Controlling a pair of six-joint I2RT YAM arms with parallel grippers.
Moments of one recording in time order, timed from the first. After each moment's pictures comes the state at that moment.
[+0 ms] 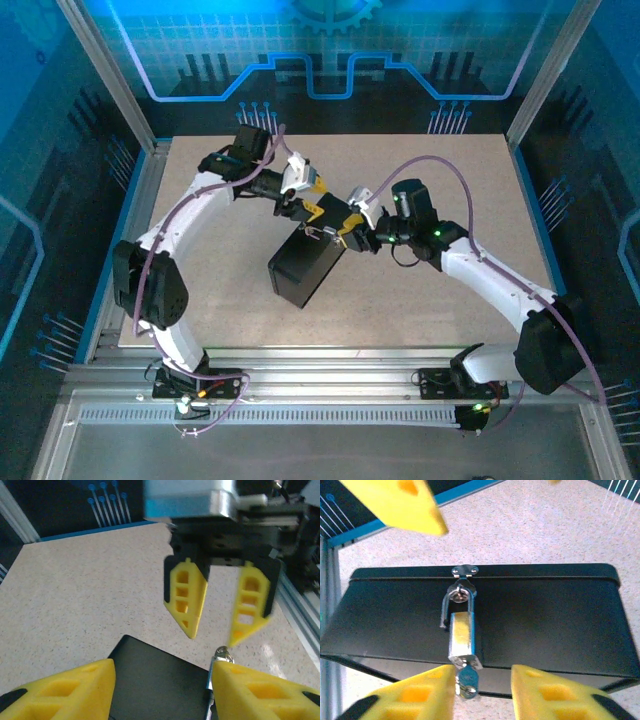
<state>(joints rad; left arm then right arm) -0.30 1.73 1.60 -0.77 1.04 0.97 0.50 1.33 0.98 -0.25 -0.54 -0.20</state>
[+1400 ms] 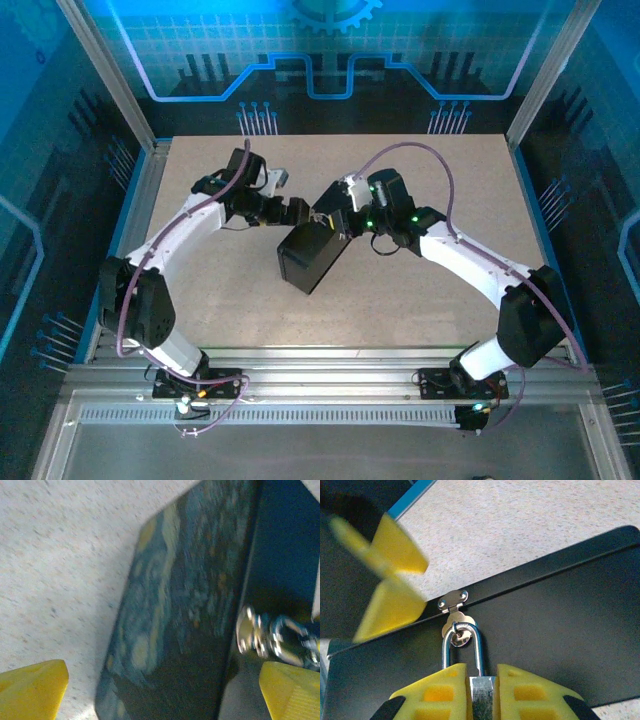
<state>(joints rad) -0.30 1.59 1.33 -0.75 0.46 -0.30 0.57 1.50 1.14 -0.28 -0.29 0.20</state>
